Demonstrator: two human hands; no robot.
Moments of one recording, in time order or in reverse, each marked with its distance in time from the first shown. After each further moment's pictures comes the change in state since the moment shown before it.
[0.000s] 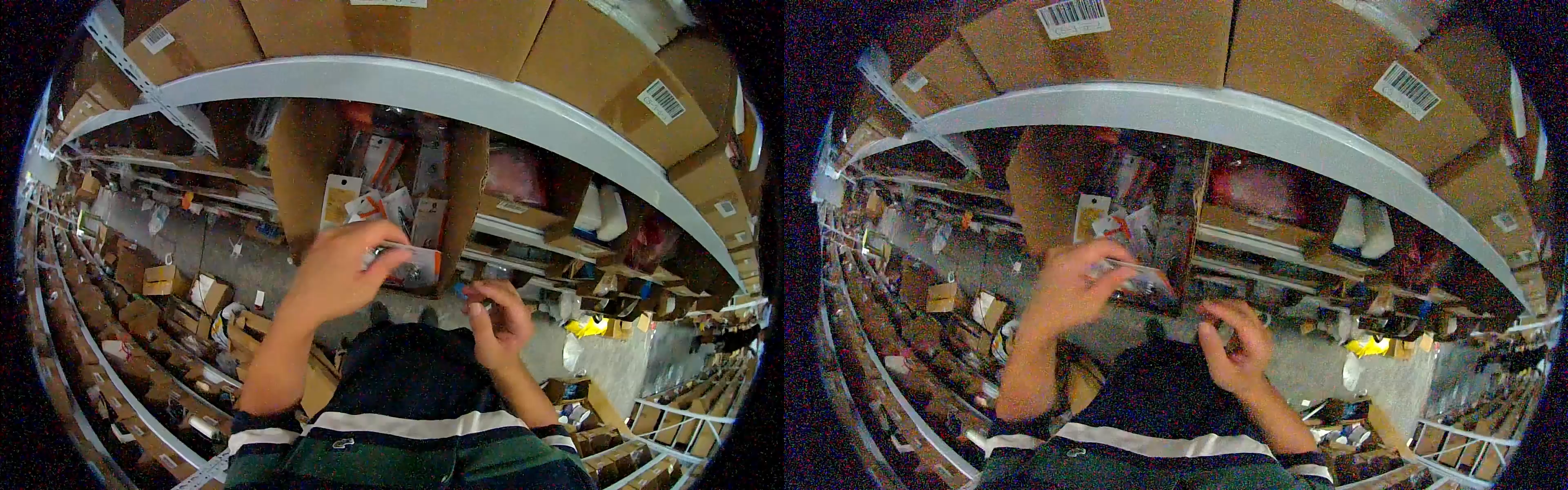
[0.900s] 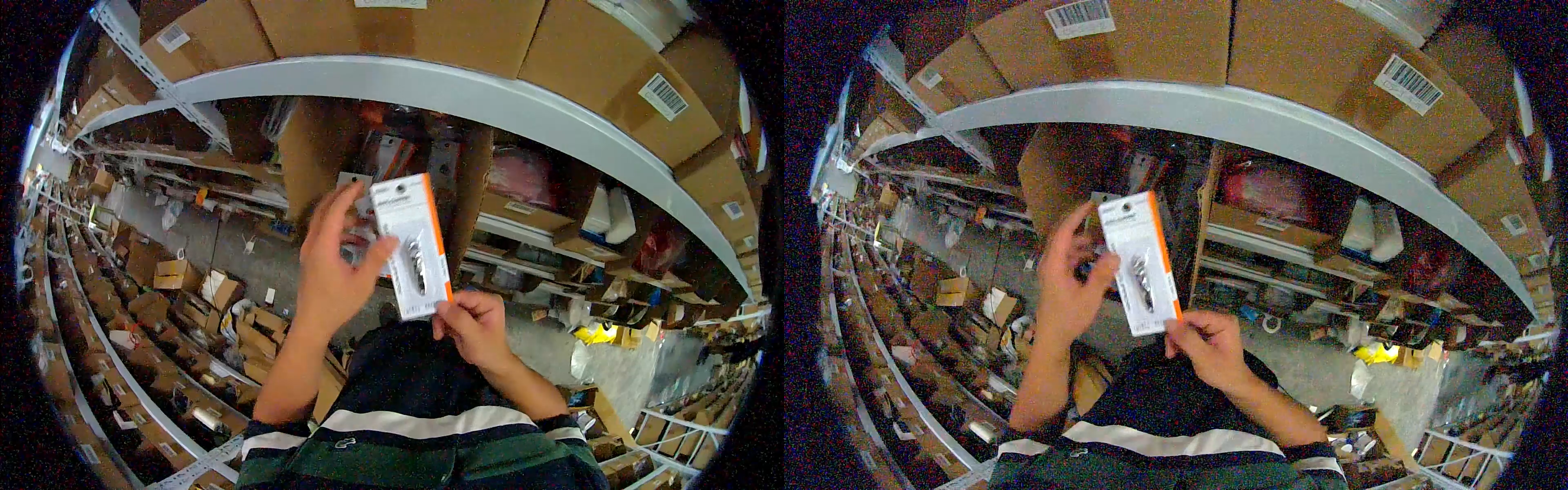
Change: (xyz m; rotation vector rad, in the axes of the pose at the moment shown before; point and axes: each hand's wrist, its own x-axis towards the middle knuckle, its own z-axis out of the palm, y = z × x) left_hand -0.012 -0.004 0.026 -0.216 0.563 -0.217; right_hand 0.003 -0.011 0.016 0.442 -0.456 0.574
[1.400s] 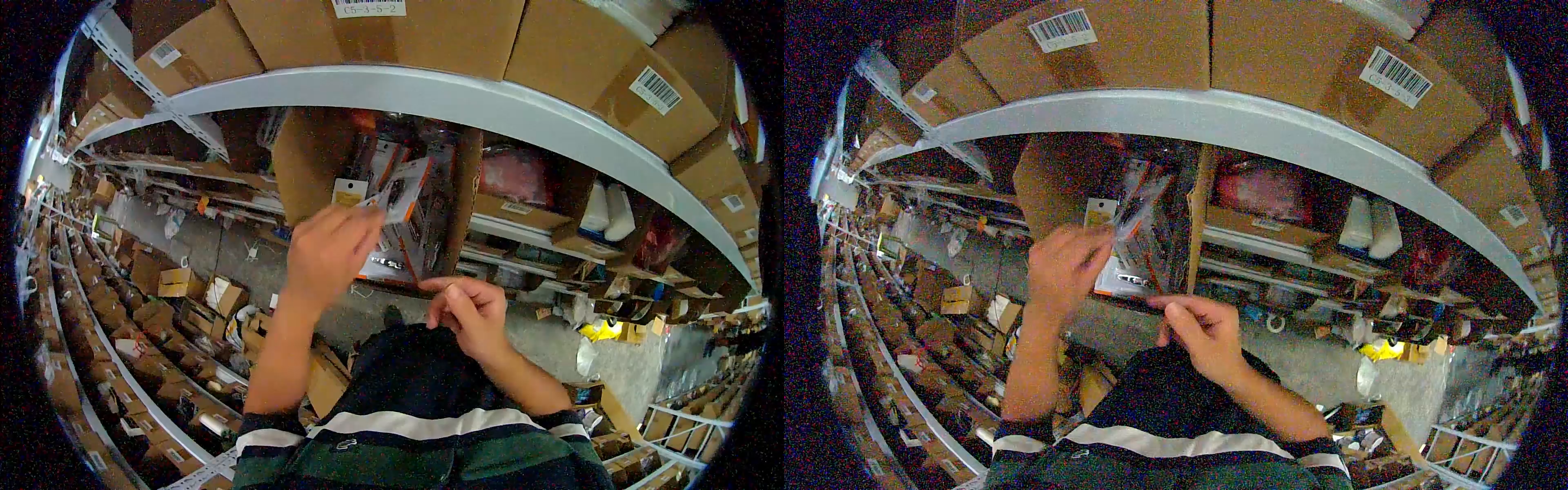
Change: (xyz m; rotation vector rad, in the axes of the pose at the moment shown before) left_hand 0.032 -0.015 -0.009 0.535 -0.111 0.657; right_hand 0.015 -0.013 0.007 0.106 0.105 -0.086
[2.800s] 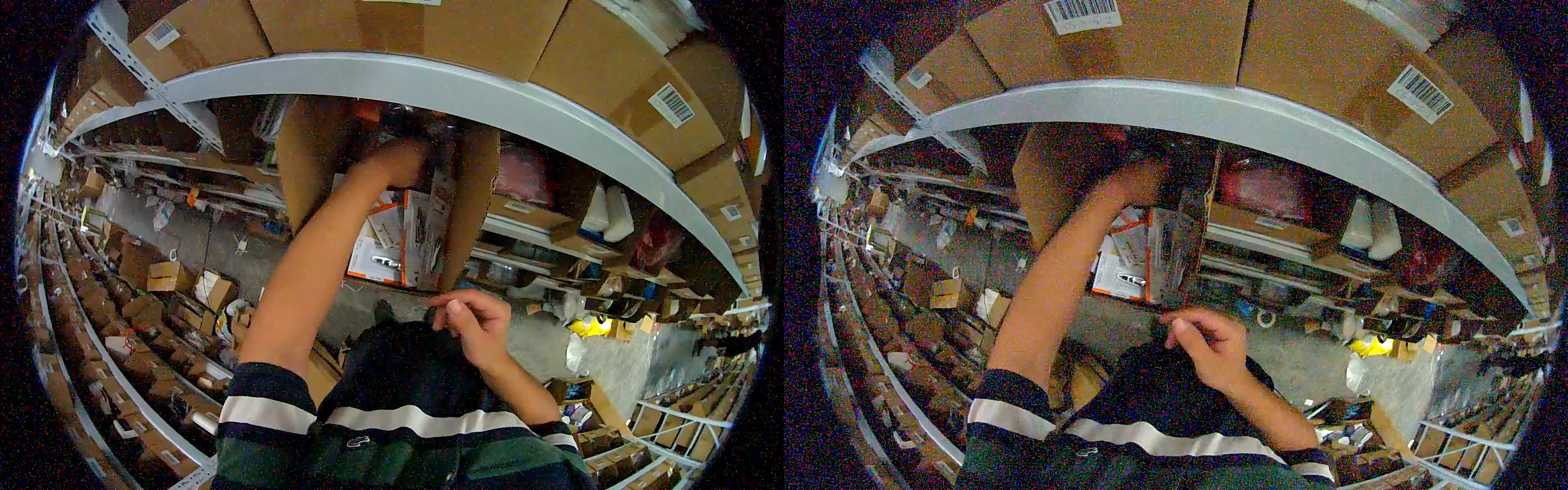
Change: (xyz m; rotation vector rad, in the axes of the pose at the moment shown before) left_hand 0.084 -0.085 0.151 -0.099 -0.977 -0.066; right_hand -0.013 0.007 0.000 -0.241 0.017 -0.122
